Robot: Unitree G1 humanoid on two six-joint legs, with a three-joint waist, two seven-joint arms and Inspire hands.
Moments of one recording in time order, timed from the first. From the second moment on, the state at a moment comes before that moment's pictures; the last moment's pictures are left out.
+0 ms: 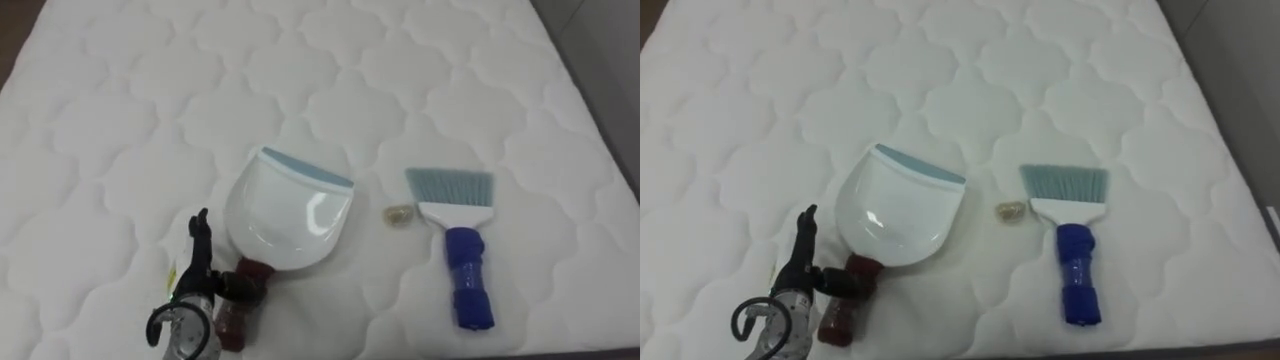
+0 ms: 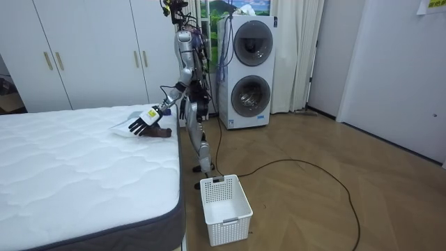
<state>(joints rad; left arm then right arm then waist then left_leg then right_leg) -0.10 0.15 -0.20 0.83 0.19 -0.15 0.41 0.02 -0.23 0.17 1.22 0.02 -0.04 -0.13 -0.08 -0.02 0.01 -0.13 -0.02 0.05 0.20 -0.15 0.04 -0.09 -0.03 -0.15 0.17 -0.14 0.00</state>
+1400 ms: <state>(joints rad) -0.26 0.10 -0.22 1.16 0.05 -0.13 0.44 -0.07 -0.22 0.26 1.29 0.04 -0.03 -0.18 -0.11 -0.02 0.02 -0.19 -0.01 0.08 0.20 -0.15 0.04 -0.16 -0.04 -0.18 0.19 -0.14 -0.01</state>
